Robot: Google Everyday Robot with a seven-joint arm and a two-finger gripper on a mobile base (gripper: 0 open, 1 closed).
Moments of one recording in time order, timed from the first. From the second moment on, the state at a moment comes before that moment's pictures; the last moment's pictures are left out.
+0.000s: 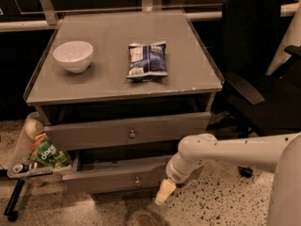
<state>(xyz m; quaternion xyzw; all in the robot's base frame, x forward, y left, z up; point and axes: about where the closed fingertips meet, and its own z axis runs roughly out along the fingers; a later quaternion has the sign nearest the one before) 0.483 -0.077 0.443 -0.52 0.83 0.16 0.10</state>
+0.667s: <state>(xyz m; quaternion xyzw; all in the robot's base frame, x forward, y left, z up) 0.498 -0.074 0.426 -0.52 0.84 0.14 0.10</state>
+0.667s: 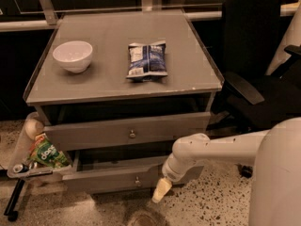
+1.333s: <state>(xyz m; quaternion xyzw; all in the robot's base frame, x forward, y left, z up) 0.488 -0.075 0.411 -0.52 0.84 0.13 0.08</state>
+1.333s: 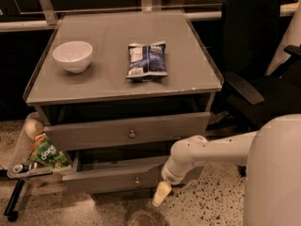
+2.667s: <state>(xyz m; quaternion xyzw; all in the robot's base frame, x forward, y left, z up) 0.493 -0.078 0.434 -0.51 0.84 0.14 0.09</state>
